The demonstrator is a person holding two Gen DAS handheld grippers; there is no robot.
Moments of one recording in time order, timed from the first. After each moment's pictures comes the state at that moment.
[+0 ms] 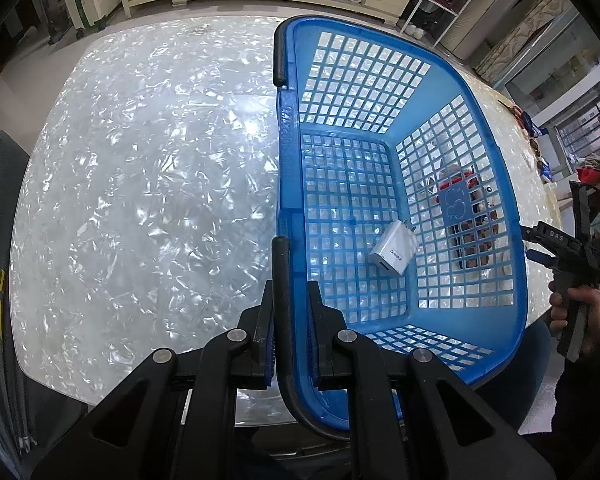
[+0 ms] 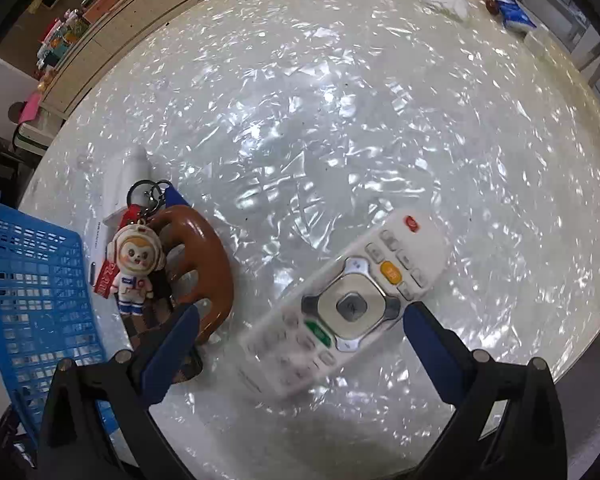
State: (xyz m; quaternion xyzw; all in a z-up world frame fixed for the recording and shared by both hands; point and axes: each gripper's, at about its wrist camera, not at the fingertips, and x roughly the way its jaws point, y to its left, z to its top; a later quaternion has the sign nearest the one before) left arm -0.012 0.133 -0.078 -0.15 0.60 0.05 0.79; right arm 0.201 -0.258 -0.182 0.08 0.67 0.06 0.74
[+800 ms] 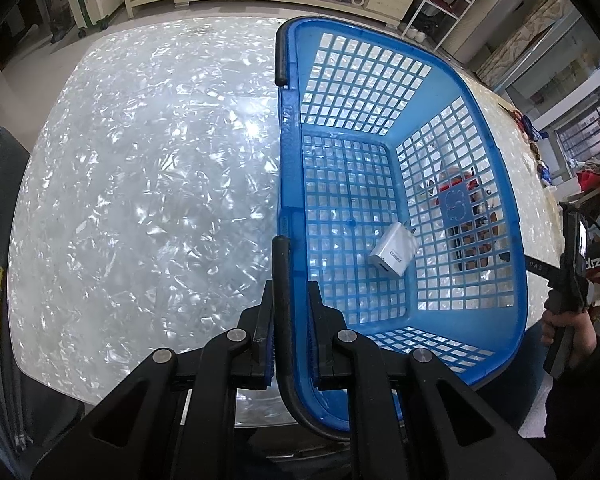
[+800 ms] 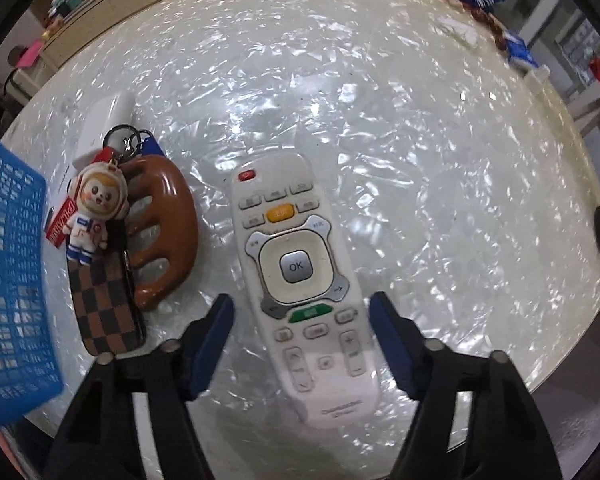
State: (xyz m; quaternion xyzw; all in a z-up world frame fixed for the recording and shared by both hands) left arm -0.015 0.132 -0.080 -0.15 0.59 0.05 0.79; right arm 0.162 -0.229 -0.205 -0.04 0.65 0.05 0.76
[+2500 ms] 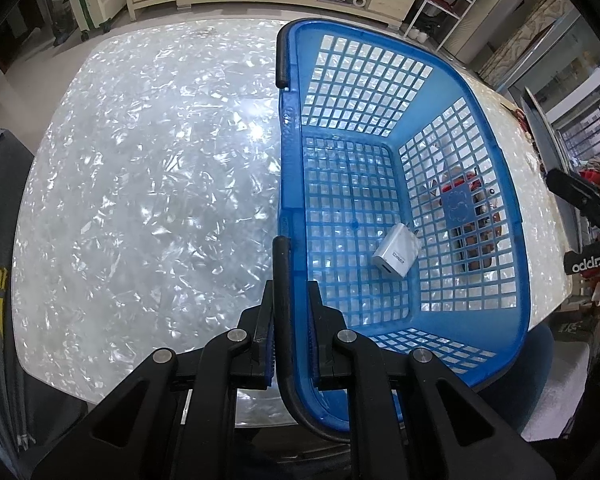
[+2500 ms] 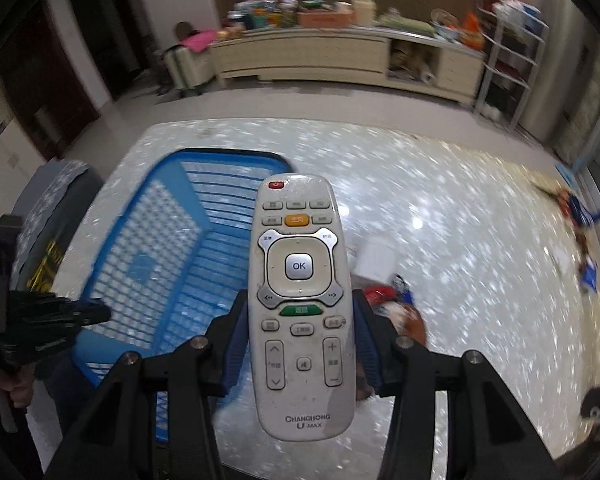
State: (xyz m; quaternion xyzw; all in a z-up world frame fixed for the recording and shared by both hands) left arm -0.015 0.129 -0.077 -0.15 0.59 0.06 0.79; right arm 0.114 -0.090 -0.031 -0.11 0.49 0.31 0.81
